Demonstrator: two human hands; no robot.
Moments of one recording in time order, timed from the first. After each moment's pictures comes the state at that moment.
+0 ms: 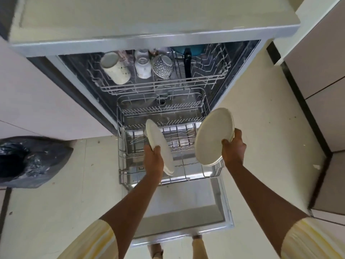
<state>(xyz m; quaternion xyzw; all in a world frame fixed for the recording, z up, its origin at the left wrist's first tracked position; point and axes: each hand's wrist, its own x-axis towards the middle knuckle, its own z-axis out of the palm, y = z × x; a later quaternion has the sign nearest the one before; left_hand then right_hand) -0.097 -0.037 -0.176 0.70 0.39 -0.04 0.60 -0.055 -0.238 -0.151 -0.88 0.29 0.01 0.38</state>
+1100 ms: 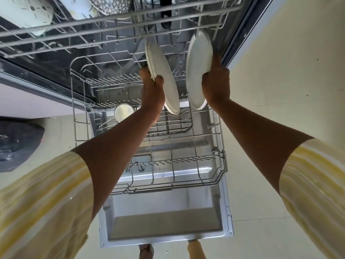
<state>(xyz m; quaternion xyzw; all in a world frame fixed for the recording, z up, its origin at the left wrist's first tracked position) 0.116 -0.111 -0.310 0.76 0.28 0.00 0.58 0.154 -0.252 -0.310 -0.94 0.05 0.01 0.35</state>
